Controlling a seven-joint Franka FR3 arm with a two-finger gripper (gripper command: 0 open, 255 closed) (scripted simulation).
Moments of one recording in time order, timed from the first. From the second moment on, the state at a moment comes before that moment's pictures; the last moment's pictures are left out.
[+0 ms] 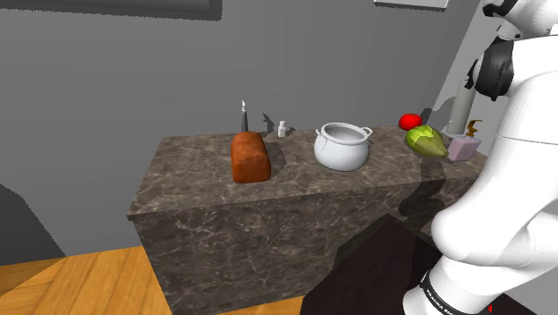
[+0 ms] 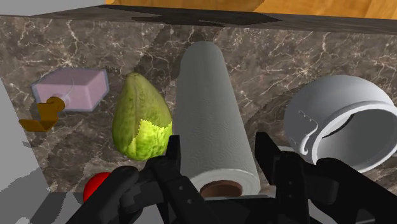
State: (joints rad) arm -0.67 0.28 -0.70 -1.23 0.35 1.57 -0.93
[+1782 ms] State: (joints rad) arm -0.59 0.22 -0.69 -1.68 0.31 1.96 -0.97
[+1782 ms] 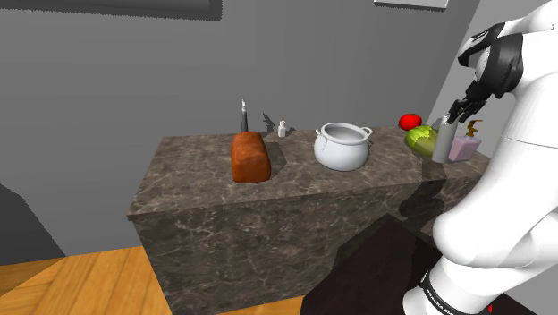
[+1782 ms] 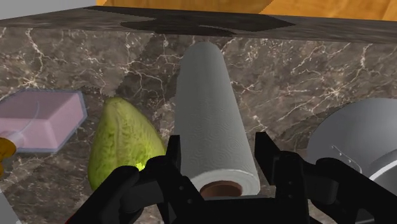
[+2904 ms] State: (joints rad) arm -0.60 0.27 -0.67 -1.83 0.38 2.15 -1.04
